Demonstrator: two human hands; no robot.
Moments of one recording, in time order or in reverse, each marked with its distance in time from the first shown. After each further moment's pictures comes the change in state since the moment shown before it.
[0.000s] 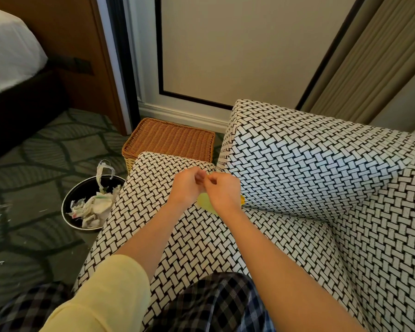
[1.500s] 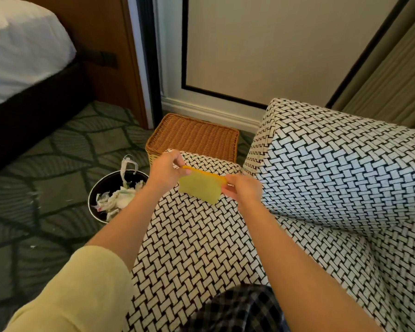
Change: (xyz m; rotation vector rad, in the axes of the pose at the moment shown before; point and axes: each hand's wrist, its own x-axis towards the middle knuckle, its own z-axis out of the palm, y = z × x) left_hand 0.018 -0.054 -0.091 0.140 0.115 -0.061; right_hand 0.017 -0.025 0.014 0.865 -0.033 0.634
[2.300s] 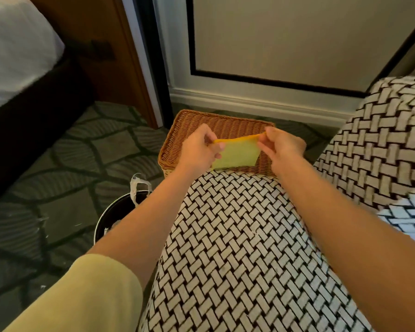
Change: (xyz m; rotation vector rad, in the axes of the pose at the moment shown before) left_hand 0.150 -0.034 0.016 -0.244 -0.076 -0.064; right_hand 0.149 -0.062 0.102 0.352 0.095 -0.021
